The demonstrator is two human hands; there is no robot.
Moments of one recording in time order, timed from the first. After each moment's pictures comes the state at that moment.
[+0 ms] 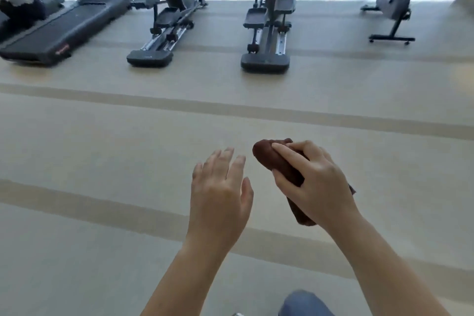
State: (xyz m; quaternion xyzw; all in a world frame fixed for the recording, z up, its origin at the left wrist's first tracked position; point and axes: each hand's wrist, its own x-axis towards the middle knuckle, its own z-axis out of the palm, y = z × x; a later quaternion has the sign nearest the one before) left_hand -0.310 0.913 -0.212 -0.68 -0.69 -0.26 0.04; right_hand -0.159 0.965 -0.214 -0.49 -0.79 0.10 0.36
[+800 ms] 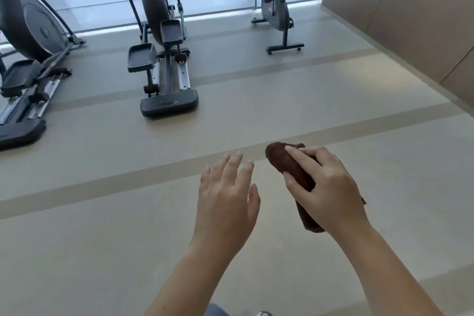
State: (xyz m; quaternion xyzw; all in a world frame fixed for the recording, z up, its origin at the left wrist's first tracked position) left_hand -0.091 1.381 -0.220 -0.82 -0.51 -0.25 -0.05; right_hand 0.073 1.365 -0.227 -0.67 -0.64 0.03 0.37
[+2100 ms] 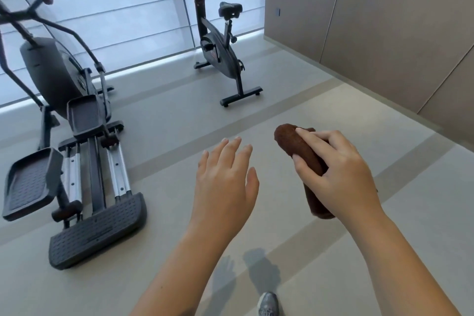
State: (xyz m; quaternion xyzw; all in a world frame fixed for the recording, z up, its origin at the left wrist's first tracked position) left_hand 0.179 2.154 -0.200 -0.88 -0.39 -0.28 -0.07; right_hand 0.338 2.081 -0.204 -0.76 -0.52 -0.04 0.39
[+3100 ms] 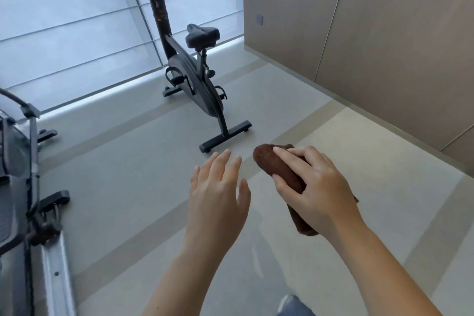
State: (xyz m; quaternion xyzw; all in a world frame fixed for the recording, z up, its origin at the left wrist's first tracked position) left_hand 0.488 2.706 -0.210 -0.88 -0.38 -0.25 -0.12; right_hand 0.625 2.622 -0.212 -0.78 -0.52 -0.02 0.34
